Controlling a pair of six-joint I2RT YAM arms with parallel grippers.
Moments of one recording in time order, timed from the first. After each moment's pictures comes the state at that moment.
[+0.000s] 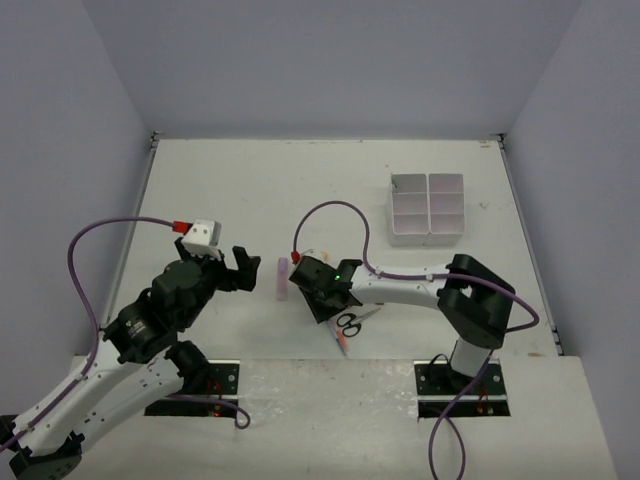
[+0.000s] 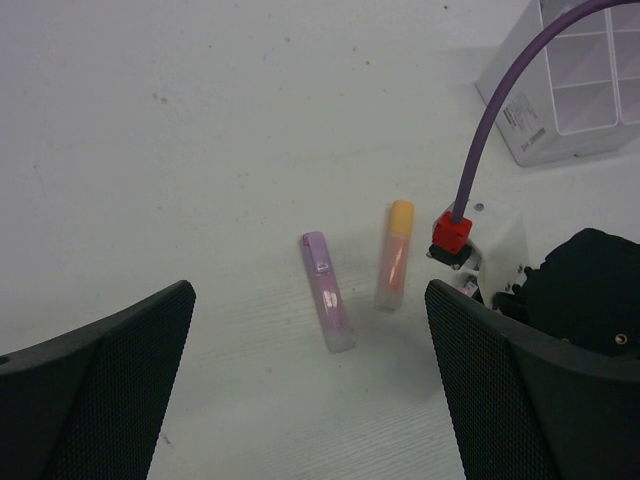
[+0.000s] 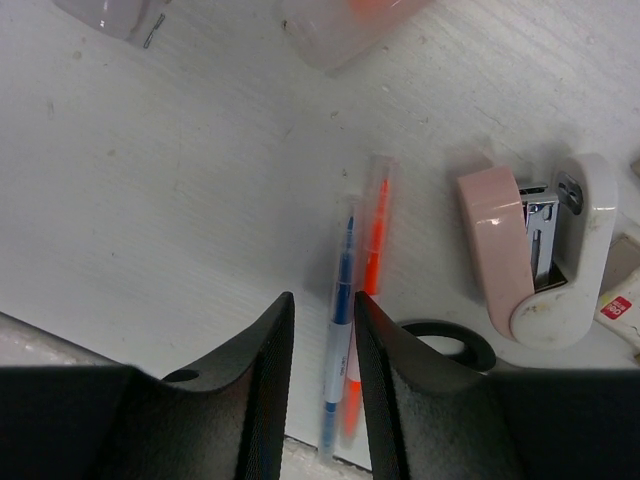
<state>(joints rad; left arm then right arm) -0.77 0.50 0.69 -0.54 -0.43 -0.36 1.12 1.75 1.10 -0.57 0.14 0.60</state>
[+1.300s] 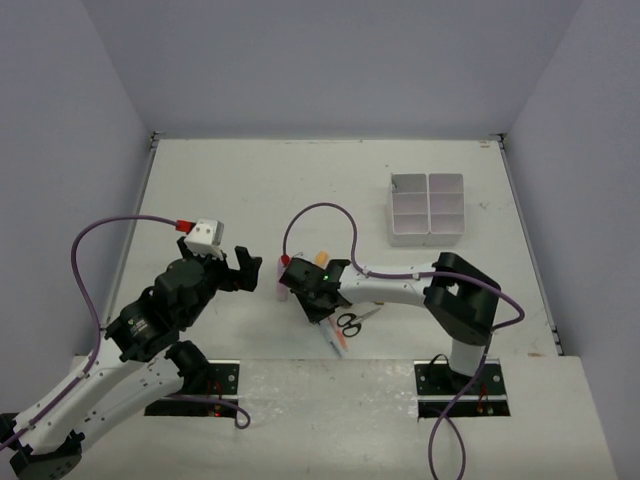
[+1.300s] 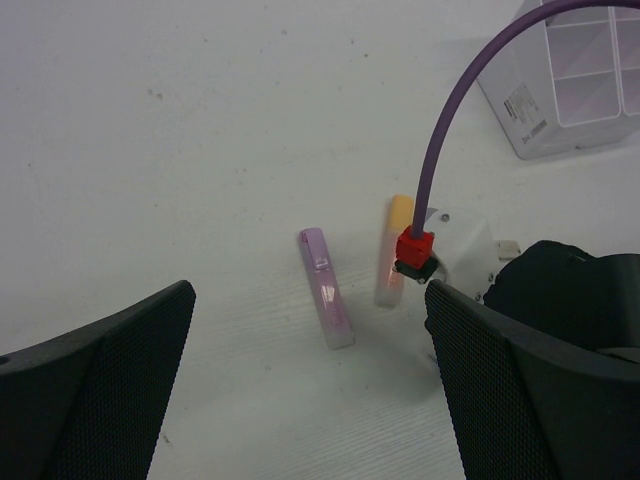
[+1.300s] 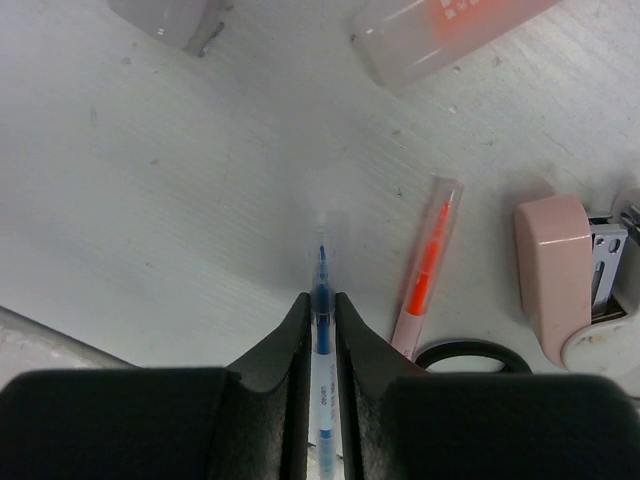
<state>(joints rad) -0.77 0.51 0.69 -0.54 -0.42 -0.36 1.15 1.84 1.19 -0.60 0.12 0.60</state>
